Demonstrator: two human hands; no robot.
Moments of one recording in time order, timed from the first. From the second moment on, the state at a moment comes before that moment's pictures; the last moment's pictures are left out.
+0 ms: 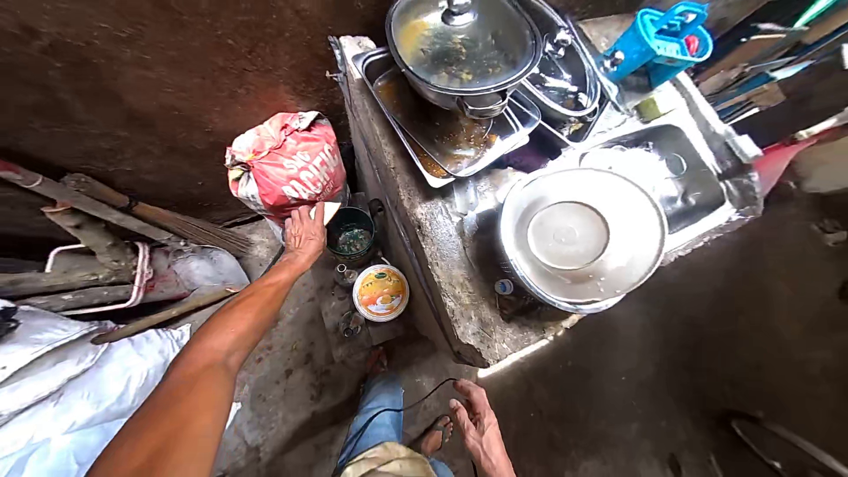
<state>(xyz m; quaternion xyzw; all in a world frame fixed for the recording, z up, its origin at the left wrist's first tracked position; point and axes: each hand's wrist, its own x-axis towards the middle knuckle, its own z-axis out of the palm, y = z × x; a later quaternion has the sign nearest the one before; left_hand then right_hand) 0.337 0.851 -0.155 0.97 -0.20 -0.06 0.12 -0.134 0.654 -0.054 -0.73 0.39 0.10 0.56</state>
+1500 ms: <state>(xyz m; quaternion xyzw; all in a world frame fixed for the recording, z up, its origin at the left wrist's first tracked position) 0.014 -0.040 -0.027 0.74 0.03 -0.35 0.58 -0.295 -0.089 0.096 -0.84 0.36 -0.07 0.40</state>
